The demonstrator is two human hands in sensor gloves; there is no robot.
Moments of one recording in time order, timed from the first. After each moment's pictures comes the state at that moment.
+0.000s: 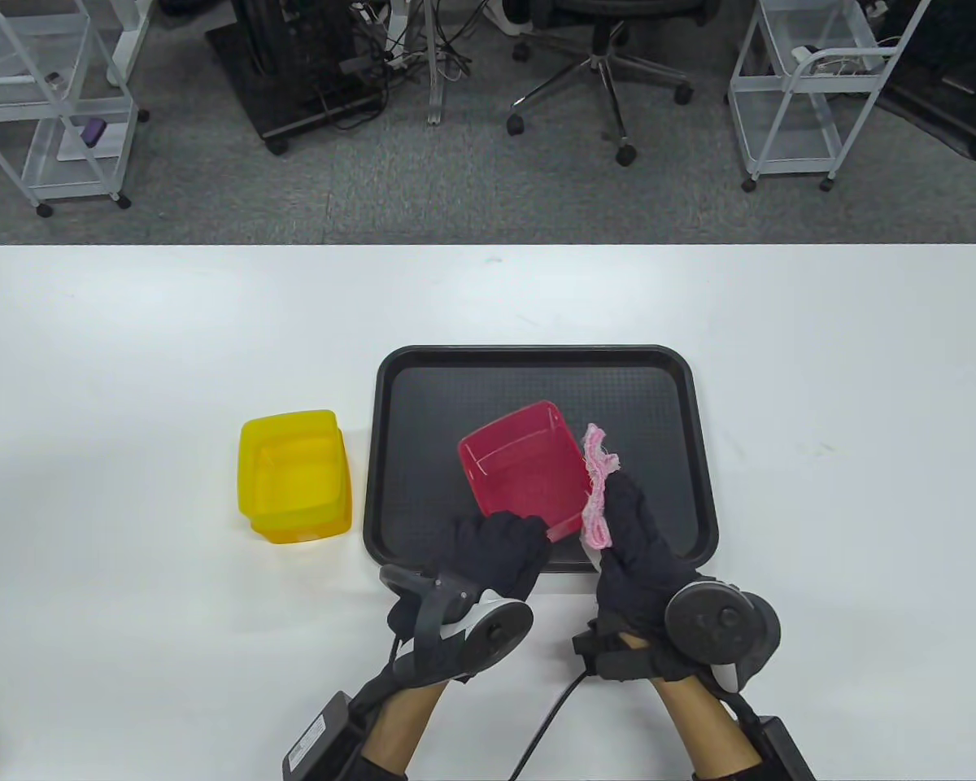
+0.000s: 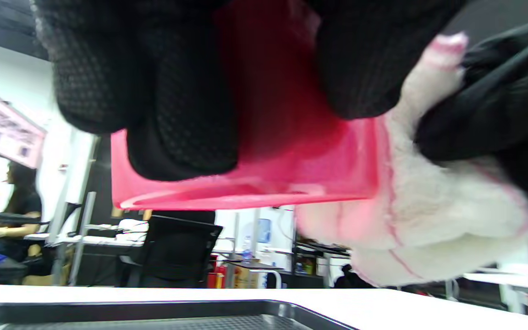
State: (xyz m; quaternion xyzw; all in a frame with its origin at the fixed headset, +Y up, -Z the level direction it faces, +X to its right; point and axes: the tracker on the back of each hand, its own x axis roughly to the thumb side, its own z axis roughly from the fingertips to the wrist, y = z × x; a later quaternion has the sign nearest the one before) left_hand -0.058 -0.653 -0.171 0.24 -0.23 0.09 0.94; right_hand 0.150 -0.683 -0.177 0.06 -0.22 0.85 0.47
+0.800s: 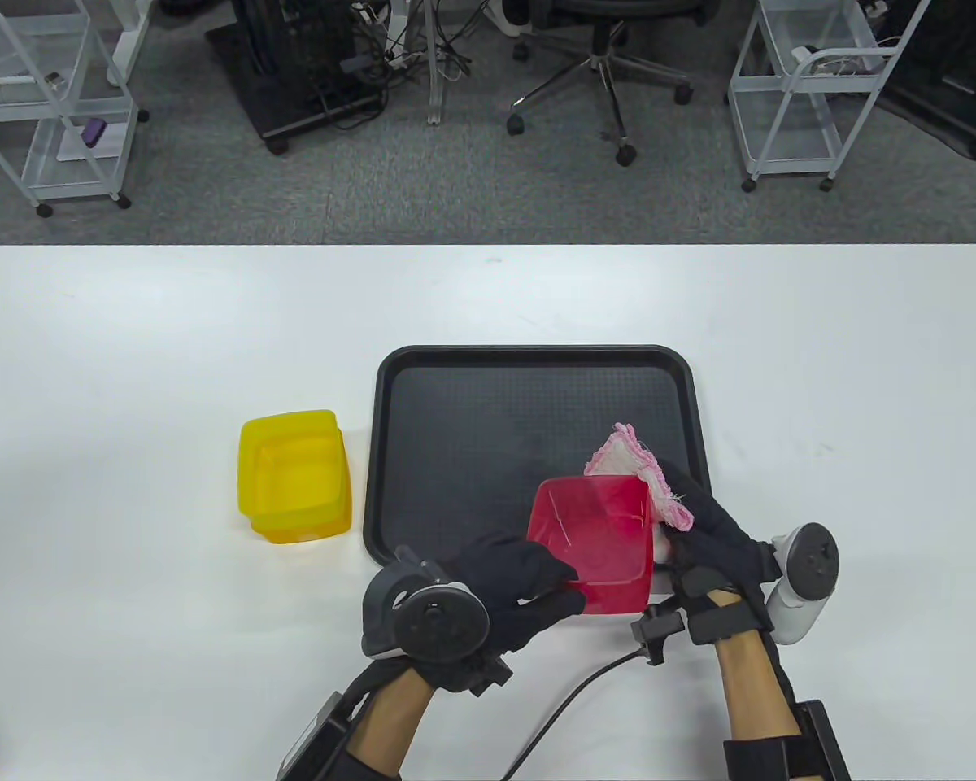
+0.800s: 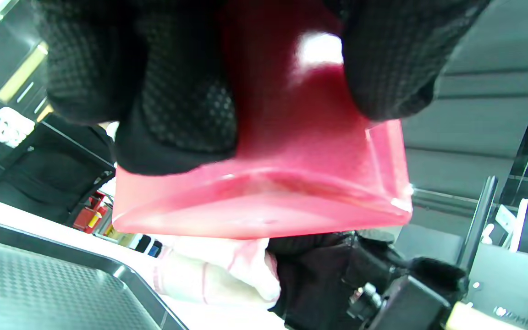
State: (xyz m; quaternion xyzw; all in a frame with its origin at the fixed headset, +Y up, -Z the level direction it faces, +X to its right) left_hand -0.075 -0.639 -0.177 0.12 -0.36 0.34 0.86; right_hand 0.217 -0.730 -0.217 0.06 -0.04 0.65 0.76
